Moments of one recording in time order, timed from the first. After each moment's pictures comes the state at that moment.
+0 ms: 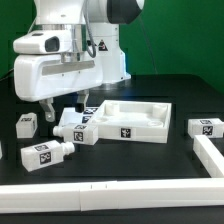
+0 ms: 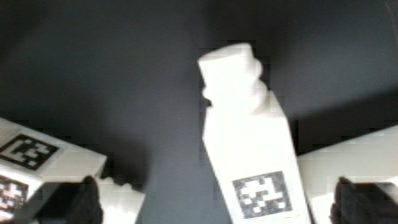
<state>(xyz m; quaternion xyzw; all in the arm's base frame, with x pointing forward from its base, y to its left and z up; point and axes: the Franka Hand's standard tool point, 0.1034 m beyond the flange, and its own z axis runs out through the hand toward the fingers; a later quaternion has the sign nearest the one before) 0.452 -0.095 0.051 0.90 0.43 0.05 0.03</state>
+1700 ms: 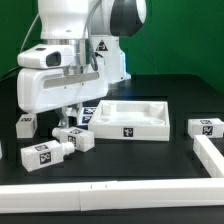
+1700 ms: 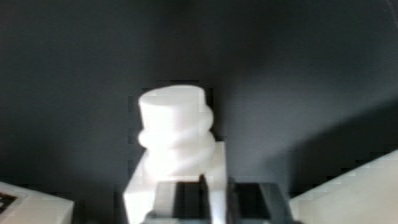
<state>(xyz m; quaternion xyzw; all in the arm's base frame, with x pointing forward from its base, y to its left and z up) 0.446 -0.089 0.026 0.92 0.40 0.04 0.03</state>
